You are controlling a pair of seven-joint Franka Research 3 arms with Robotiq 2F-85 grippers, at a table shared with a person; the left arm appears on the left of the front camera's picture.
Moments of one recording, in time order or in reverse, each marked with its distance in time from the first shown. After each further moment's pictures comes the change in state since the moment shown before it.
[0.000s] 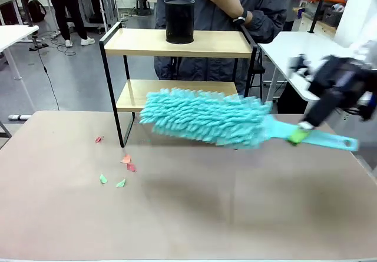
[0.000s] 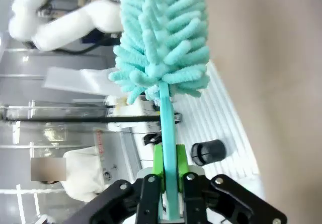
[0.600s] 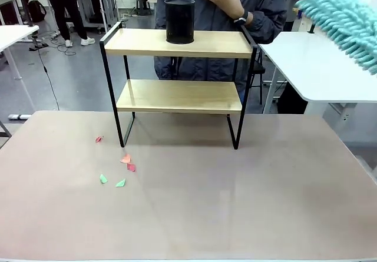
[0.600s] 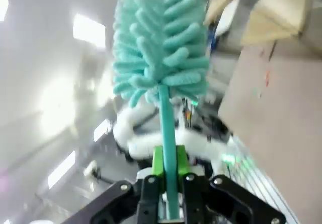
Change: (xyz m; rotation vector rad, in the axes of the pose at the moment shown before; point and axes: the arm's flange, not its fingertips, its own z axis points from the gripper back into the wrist) left arm 0.000 0.000 0.000 0.000 0.000 0.000; right arm -0.188 -0.024 0.117 0.293 -0.910 -0.122
